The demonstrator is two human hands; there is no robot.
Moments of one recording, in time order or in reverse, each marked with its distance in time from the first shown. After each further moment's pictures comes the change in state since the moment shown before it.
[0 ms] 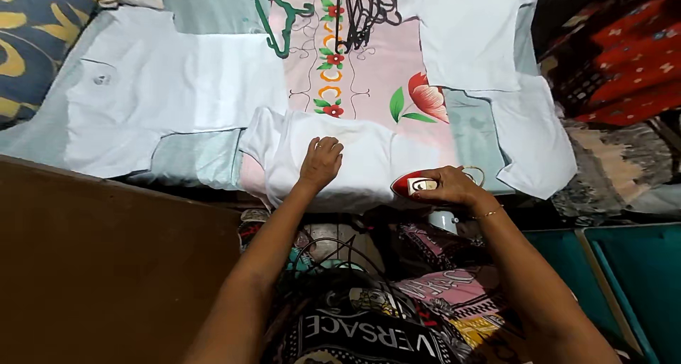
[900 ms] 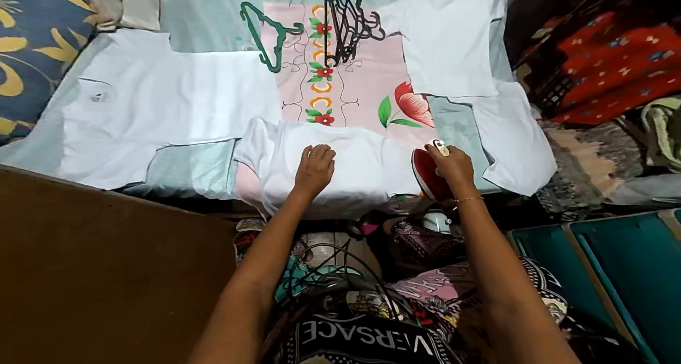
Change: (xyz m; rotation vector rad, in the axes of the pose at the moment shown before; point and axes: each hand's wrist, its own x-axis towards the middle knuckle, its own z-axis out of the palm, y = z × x) left_hand -0.001 0.004 0.001 -0.002 0.003 -0.021; right_hand 0.017 0.002 -0.013 0.150 0.599 0.721
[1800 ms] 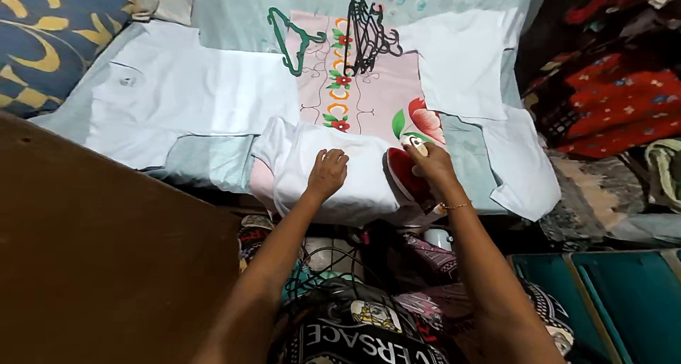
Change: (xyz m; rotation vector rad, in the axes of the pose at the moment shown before) left_hand -0.001 -0.001 0.004 0.005 0.035 -0.020; right_hand -0.035 -0.087 0.005 0.136 -0.155 -0.257
